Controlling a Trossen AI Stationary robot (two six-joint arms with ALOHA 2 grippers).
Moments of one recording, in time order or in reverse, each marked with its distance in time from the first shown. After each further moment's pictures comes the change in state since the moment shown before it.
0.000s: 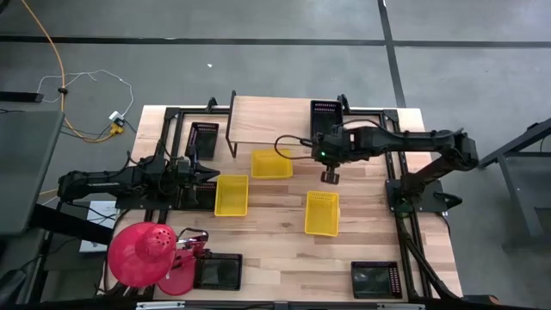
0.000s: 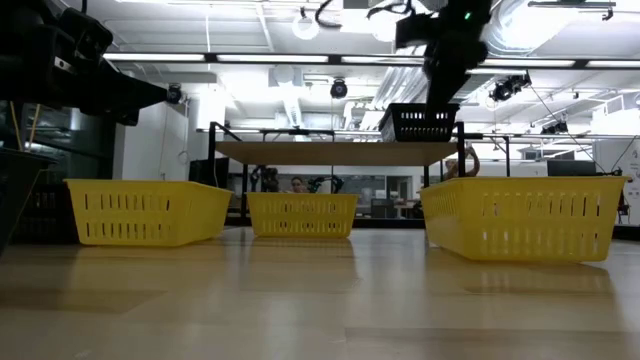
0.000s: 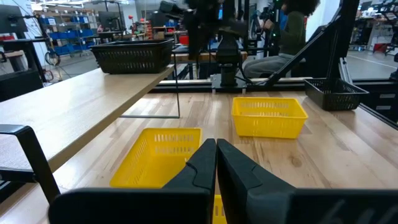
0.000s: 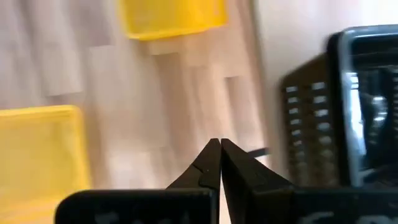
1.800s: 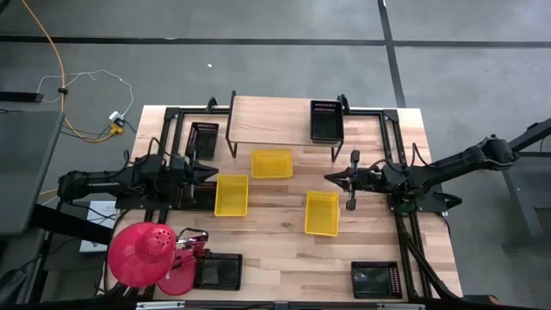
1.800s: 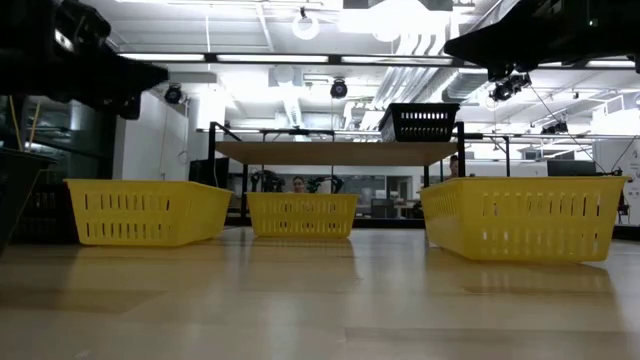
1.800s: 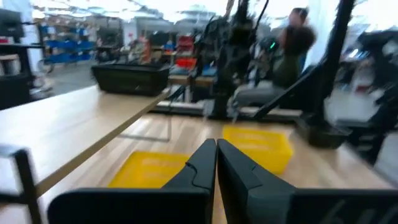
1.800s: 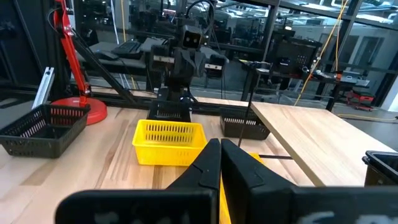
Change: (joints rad) left arm -0.005 0.001 0.000 0.114 0.023 -0.112; right arm 0.299 -0.630 -1.024 1.589 0.052 -0.148
